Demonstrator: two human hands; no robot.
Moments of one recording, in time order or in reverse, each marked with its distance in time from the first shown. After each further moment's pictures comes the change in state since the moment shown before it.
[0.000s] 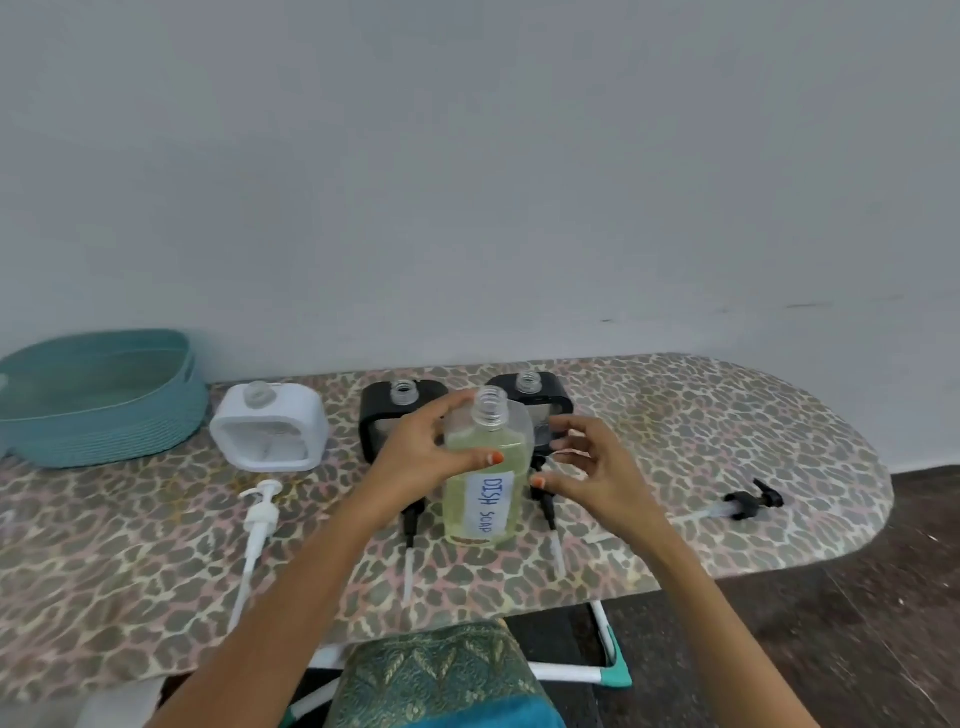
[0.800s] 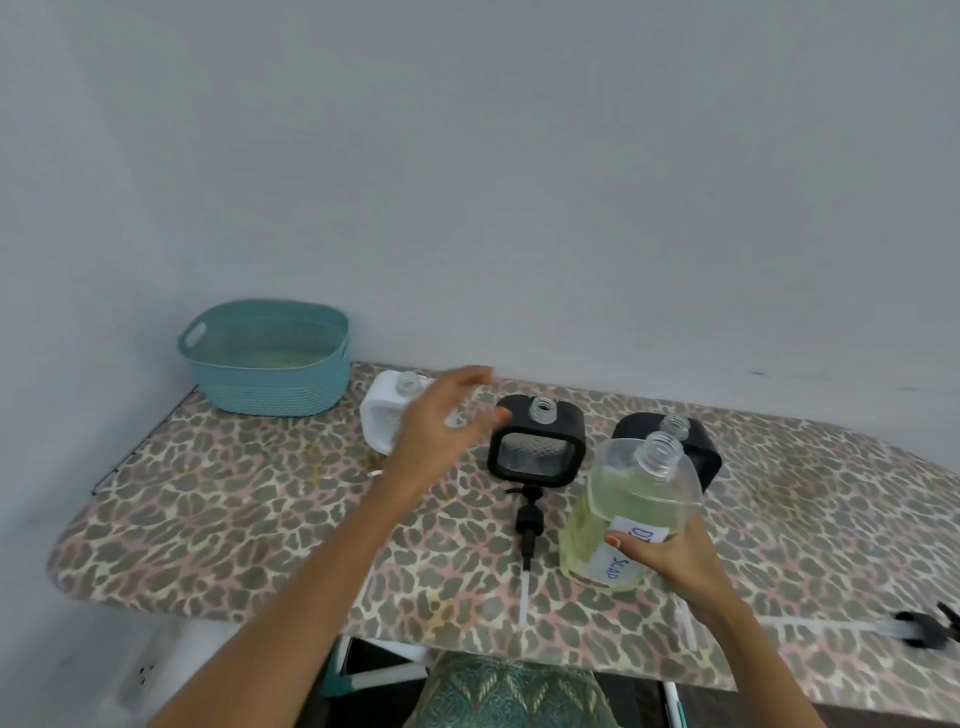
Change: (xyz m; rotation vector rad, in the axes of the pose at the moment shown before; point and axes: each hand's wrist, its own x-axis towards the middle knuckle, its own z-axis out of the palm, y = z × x) left_hand -0.021 -0.025 -0.098 0.041 0.401 0.179; right_hand 0.020 0.023 0.058 0.024 -0.116 0.079
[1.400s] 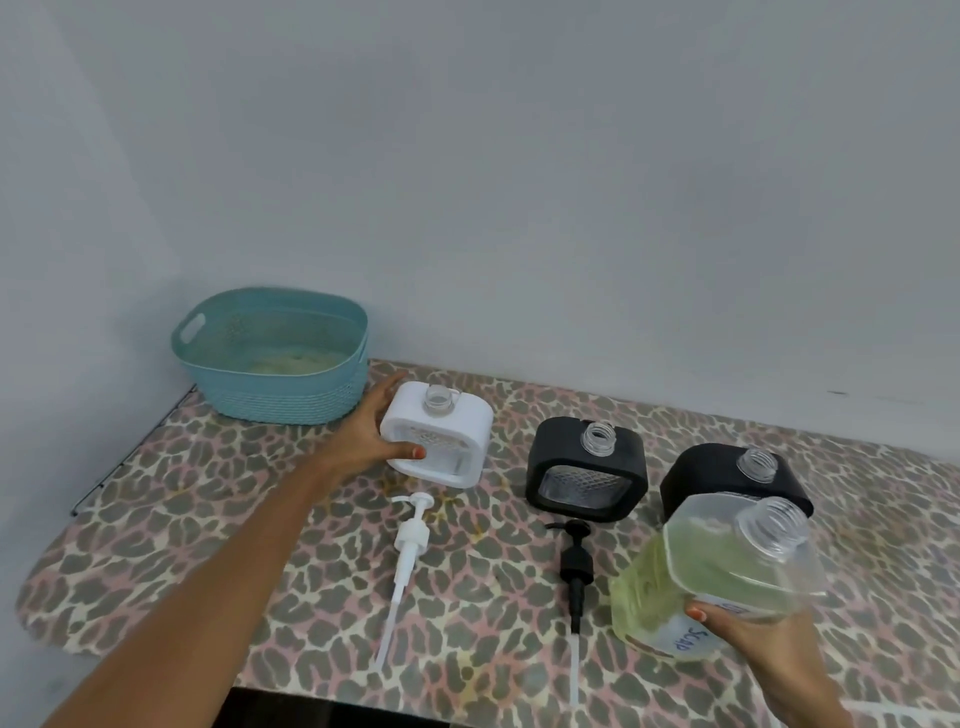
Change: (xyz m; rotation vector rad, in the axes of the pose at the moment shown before) left_hand 0.060 -0.128 -0.104 0.090 -0.152 -0.337; right_hand 0.009 0.022 0.005 0.113 0.199 0.018
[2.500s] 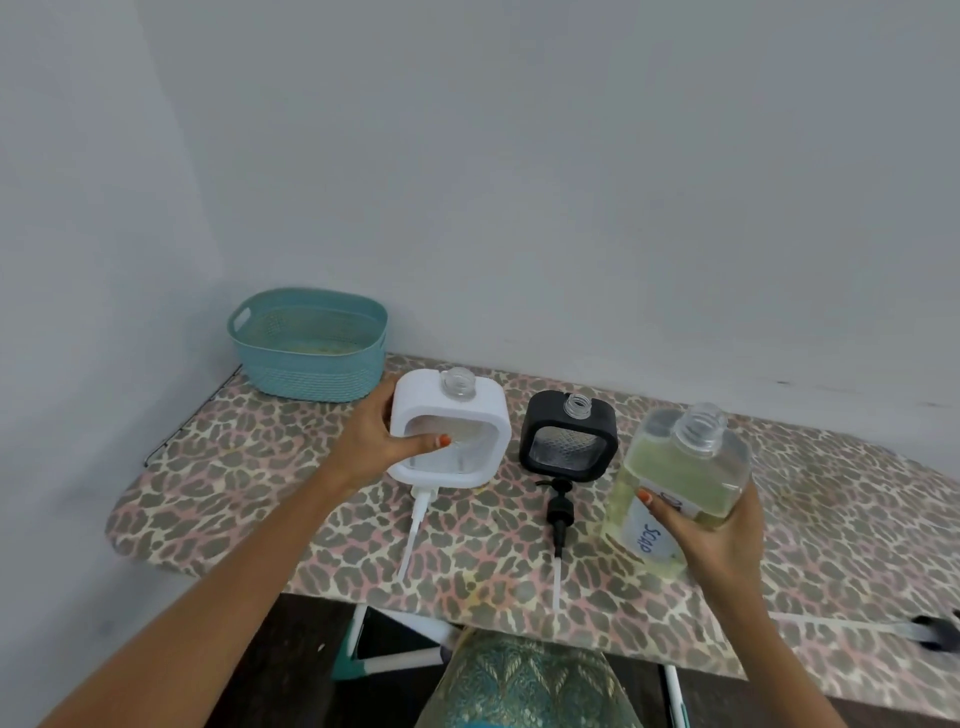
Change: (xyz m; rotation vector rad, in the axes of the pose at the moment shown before) left_hand -0.107 0.062 0.020 -0.062 0.194 0.263; right_hand -0.024 -0.054 0.022 -0.106 0.151 -0.371
